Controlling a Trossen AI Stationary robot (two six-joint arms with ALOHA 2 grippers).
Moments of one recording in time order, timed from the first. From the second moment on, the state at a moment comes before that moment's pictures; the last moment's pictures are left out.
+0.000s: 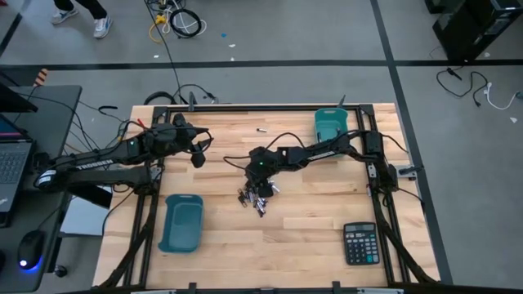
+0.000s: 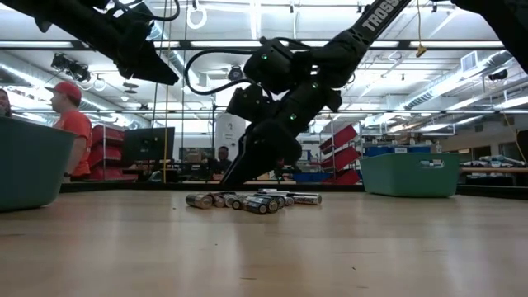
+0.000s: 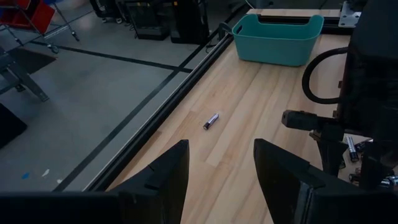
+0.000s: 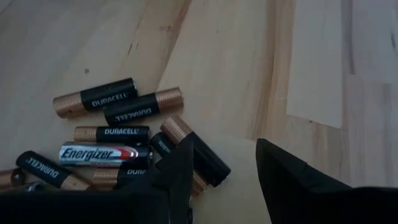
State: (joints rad) left arm 0.31 0.70 0.58 -0.26 -0.26 0.05; right arm -0.11 2.09 1.27 0.02 -0.19 -0.29
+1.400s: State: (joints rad) left arm 0.31 0.70 0.58 -0.26 -0.25 0.05; right arm -0.11 2.14 1.27 0.06 -0.16 -0.28
